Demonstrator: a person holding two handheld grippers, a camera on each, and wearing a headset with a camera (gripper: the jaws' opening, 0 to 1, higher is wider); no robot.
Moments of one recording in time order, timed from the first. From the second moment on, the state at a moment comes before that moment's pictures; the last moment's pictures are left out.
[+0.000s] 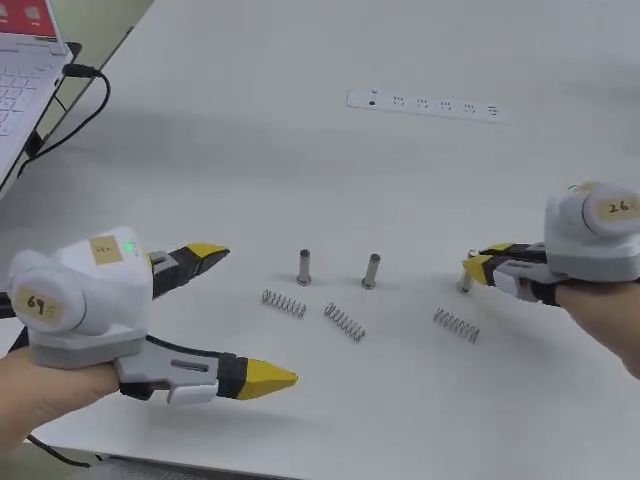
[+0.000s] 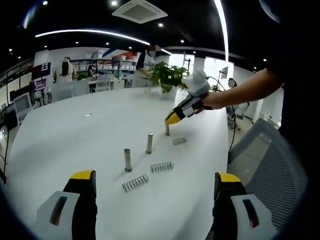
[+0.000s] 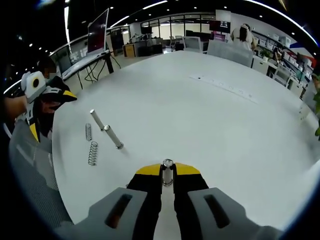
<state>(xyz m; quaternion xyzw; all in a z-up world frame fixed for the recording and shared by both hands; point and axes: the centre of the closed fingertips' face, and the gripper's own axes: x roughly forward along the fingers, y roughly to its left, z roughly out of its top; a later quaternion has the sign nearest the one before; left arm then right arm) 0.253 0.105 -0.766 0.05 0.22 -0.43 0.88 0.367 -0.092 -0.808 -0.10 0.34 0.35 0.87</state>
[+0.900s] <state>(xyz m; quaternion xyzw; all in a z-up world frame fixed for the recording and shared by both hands) 0.252 0.103 -0.766 0.05 0.22 -0.43 0.87 0.356 -0.095 -0.807 -0.16 0.33 0.37 0.85</state>
